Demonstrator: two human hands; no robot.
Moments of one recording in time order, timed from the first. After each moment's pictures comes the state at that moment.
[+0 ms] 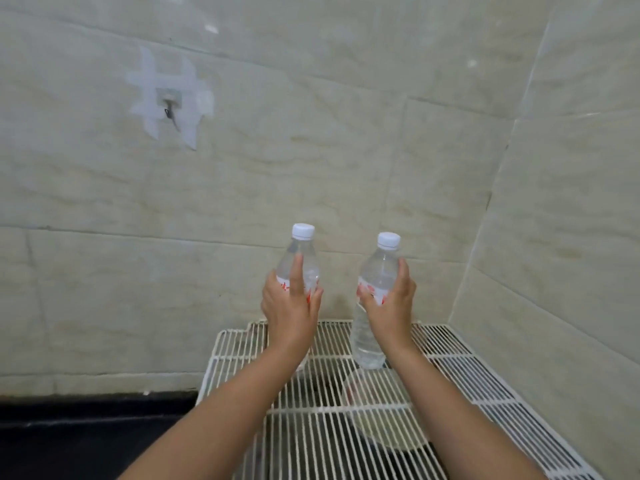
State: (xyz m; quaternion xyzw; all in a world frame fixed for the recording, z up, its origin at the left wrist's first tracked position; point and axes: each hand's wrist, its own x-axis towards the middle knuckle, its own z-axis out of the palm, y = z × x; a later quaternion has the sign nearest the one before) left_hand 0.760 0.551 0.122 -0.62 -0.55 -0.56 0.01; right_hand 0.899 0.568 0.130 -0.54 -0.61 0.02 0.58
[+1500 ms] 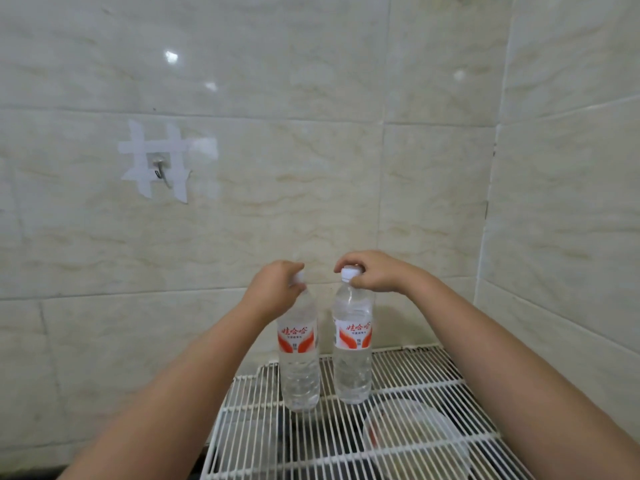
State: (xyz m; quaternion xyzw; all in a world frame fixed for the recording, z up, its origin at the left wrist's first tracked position) left_hand 0.722 0.583 0.218 -0.76 -0.58 -0.30 0.02; right_hand 0.905 0.592 0.248 -0.49 -0.84 0.10 0.20
